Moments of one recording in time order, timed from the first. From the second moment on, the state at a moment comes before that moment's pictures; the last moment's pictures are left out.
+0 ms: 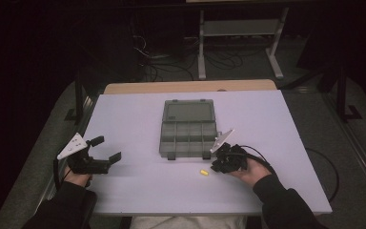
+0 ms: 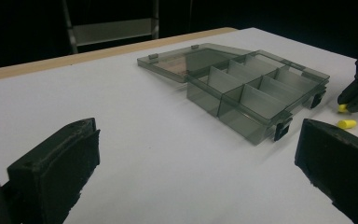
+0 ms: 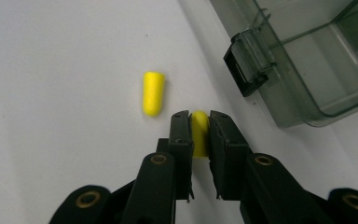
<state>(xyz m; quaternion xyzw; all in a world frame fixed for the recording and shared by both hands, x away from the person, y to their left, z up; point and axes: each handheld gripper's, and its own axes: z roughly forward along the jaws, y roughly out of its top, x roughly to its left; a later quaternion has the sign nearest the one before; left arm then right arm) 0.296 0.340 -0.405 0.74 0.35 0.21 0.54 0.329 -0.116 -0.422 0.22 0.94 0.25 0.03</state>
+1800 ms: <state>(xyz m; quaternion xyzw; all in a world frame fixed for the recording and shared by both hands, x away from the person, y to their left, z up) 0.296 0.339 -0.406 0.74 0.35 0.20 0.53 0.389 -0.123 -0.335 0.23 0.93 0.29 0.06</state>
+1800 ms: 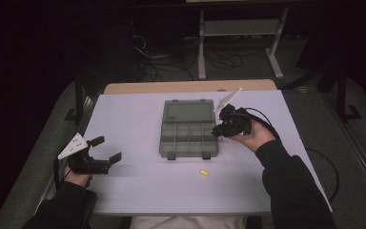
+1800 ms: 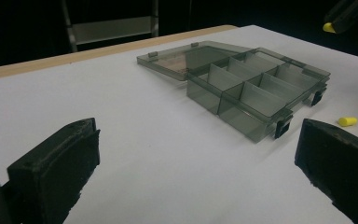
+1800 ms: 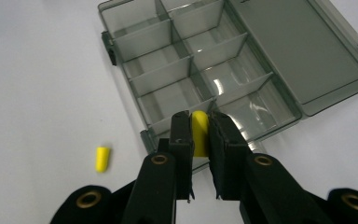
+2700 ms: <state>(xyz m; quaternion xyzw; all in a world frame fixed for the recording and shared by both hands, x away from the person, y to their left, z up) 0.296 0.339 -0.406 0.74 0.35 0.20 0.53 0.434 -0.109 -0.368 0.27 0.93 0.26 0.06</state>
